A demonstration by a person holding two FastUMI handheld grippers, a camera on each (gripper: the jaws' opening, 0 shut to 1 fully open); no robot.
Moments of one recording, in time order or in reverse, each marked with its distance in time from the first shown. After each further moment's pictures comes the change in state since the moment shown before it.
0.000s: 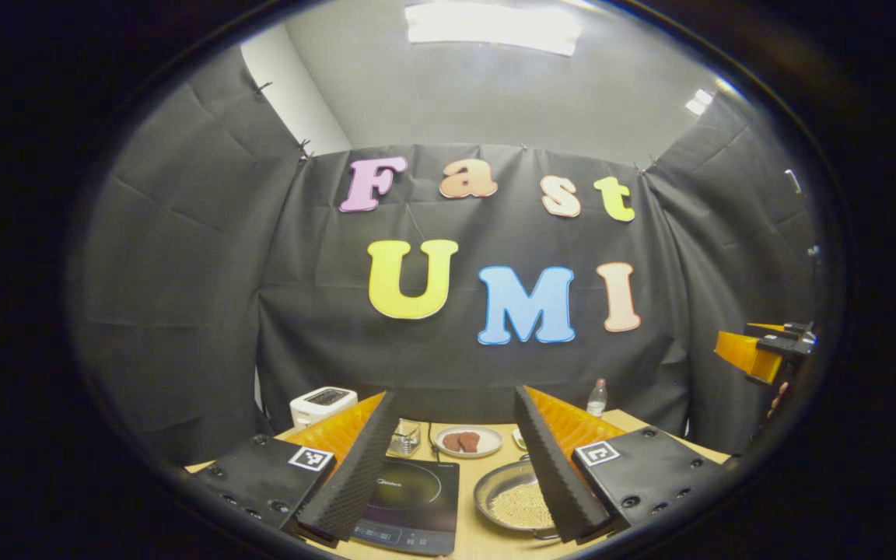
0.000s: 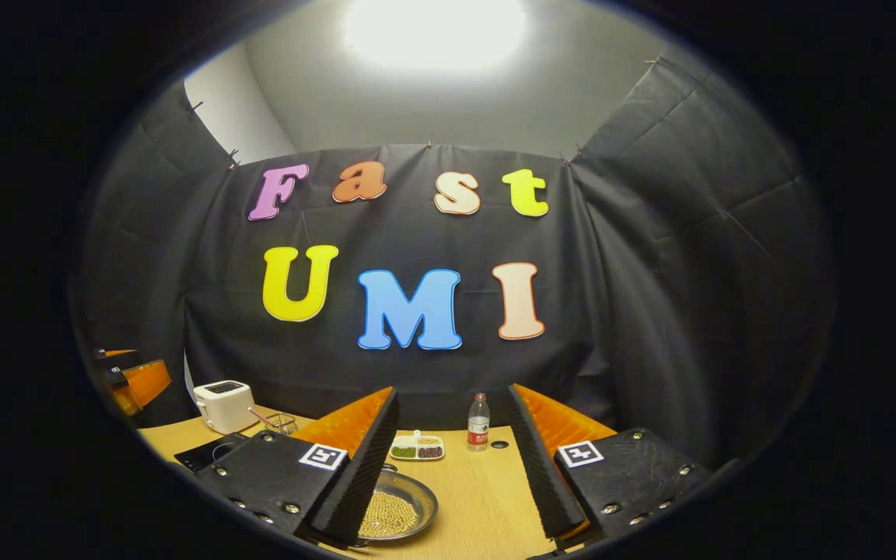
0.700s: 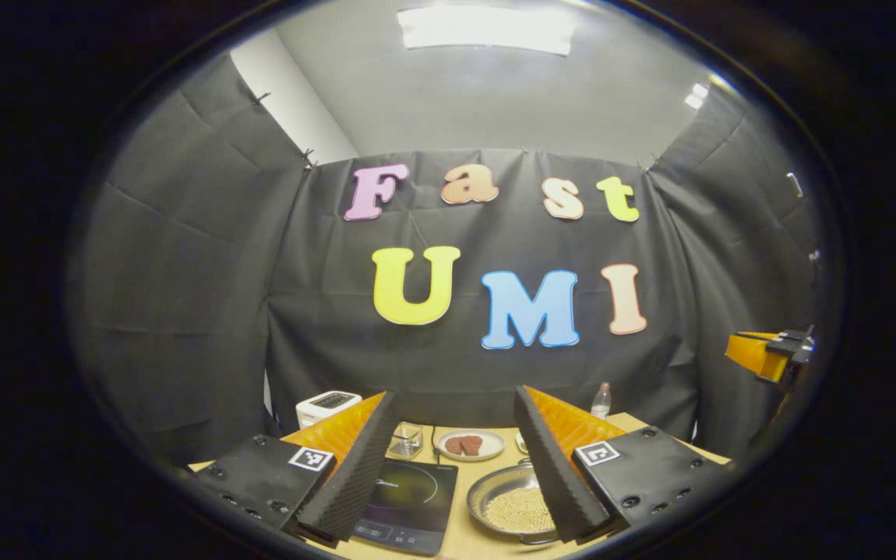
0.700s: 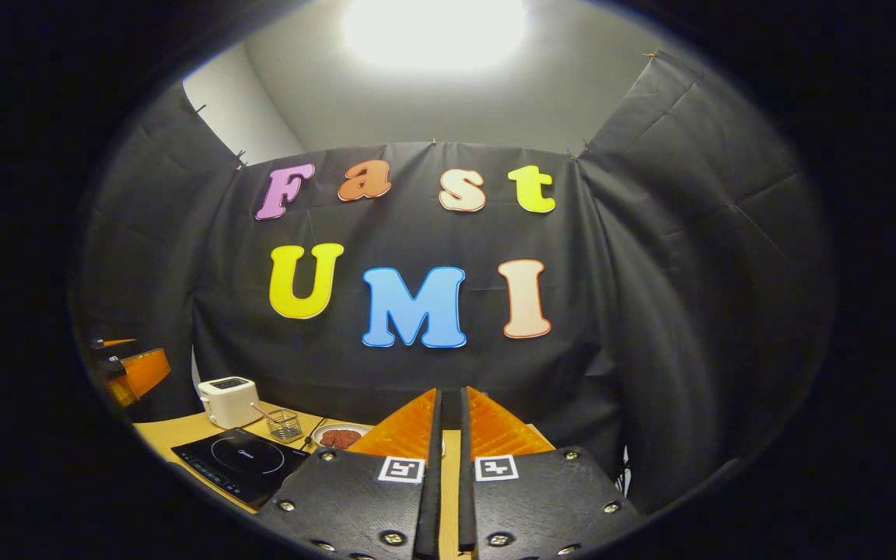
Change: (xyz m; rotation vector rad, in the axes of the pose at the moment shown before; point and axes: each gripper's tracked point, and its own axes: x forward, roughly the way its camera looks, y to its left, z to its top) left arm -0.010 -0.028 0.007 0.021 -0.014 0.057; right arm 0.007 -0.025 -0.006 -0.007 -0.011 0.048
